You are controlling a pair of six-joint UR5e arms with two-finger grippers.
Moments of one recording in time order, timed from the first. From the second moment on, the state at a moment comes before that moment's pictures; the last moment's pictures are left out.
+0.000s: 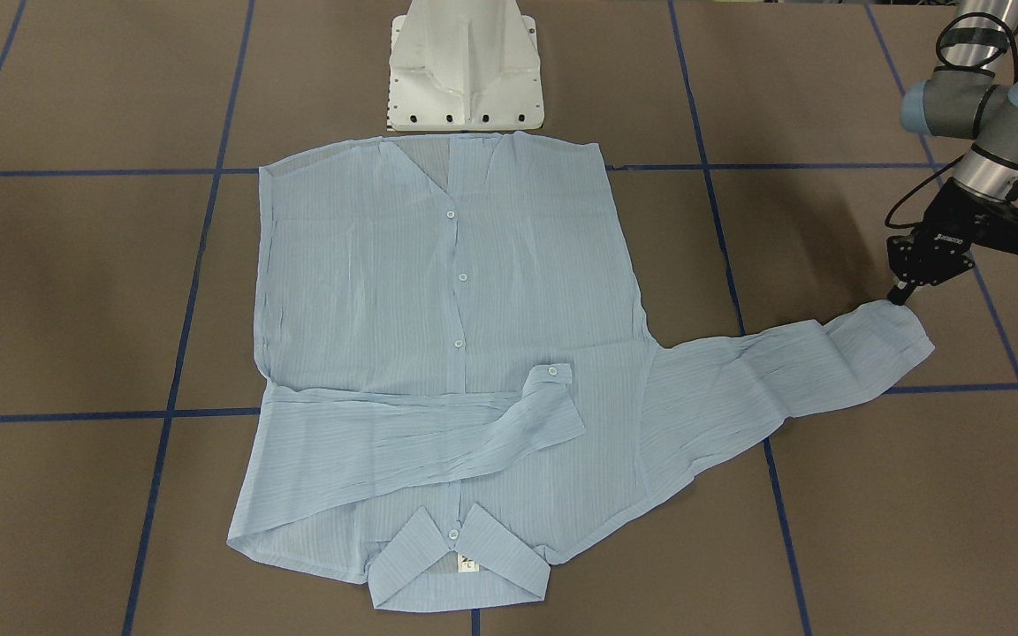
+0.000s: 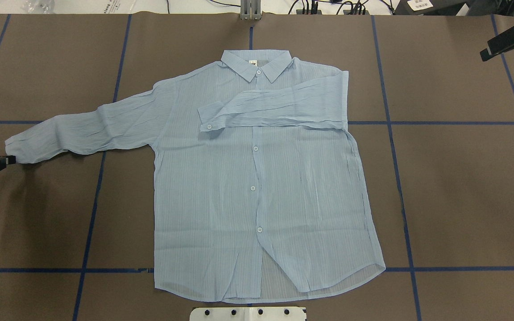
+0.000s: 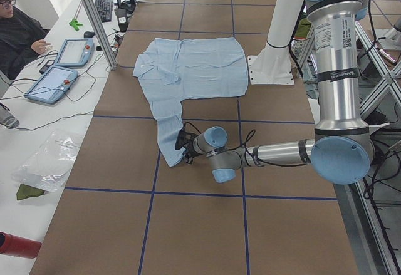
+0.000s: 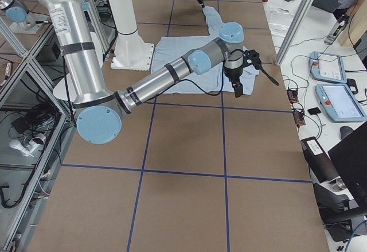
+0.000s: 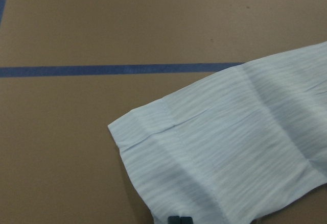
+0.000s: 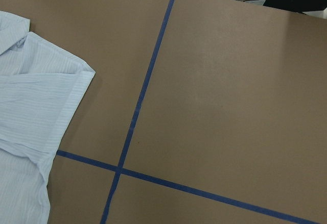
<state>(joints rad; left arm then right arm) -0.89 -1.43 -1.45 -2.96 -1.89 -0.97 1.31 -1.32 1.88 -1.54 2.27 0.34</state>
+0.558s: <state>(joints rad) -0.89 -1.66 -1.55 -2.94 -1.91 -1.00 1.31 -1.32 1.88 -1.54 2.28 0.34</state>
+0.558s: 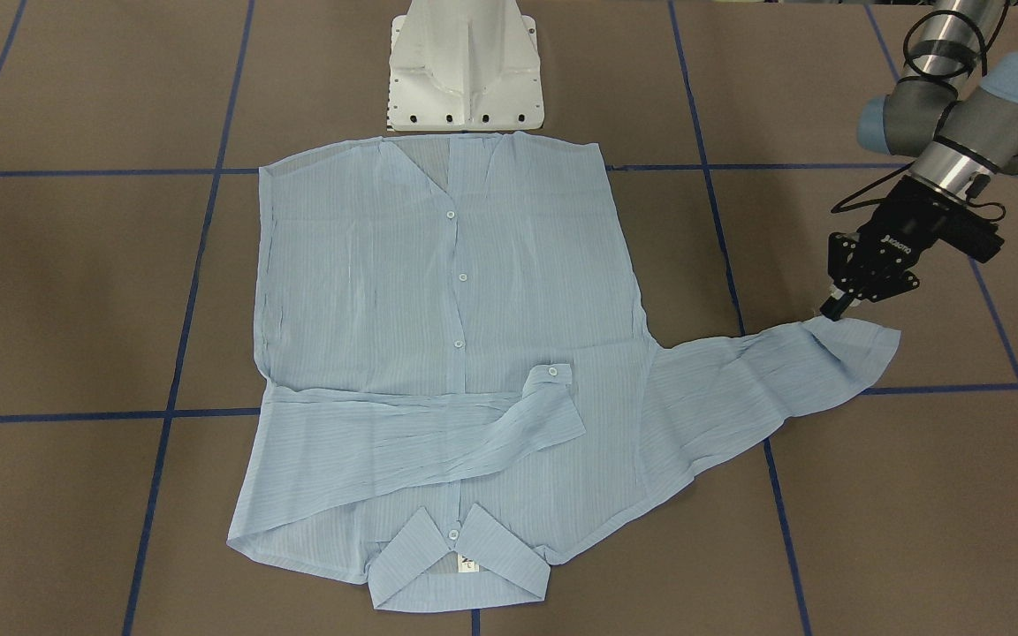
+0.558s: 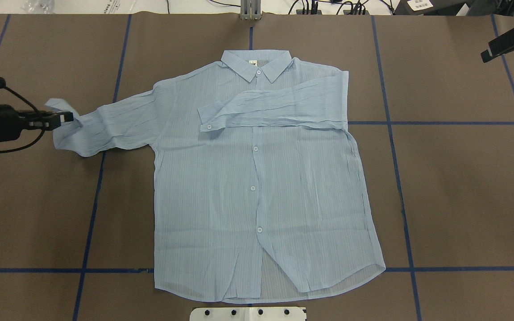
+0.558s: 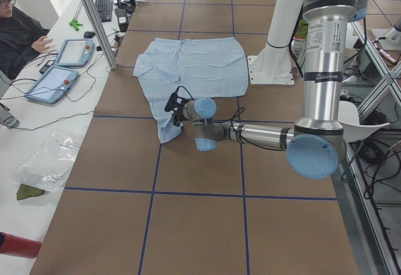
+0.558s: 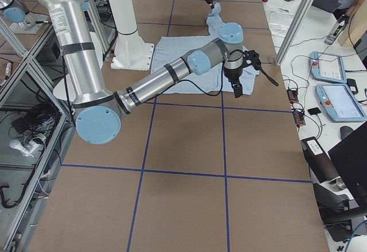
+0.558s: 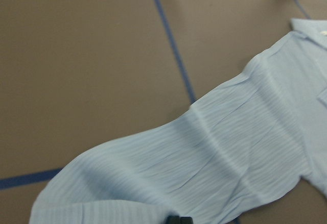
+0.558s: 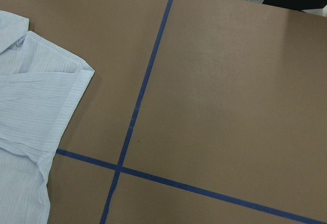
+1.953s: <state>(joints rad) -0.63 -2.47 -1.28 -2.47 -1.73 -1.23 1.31 -1.32 1.88 -1.54 2.28 0.35</state>
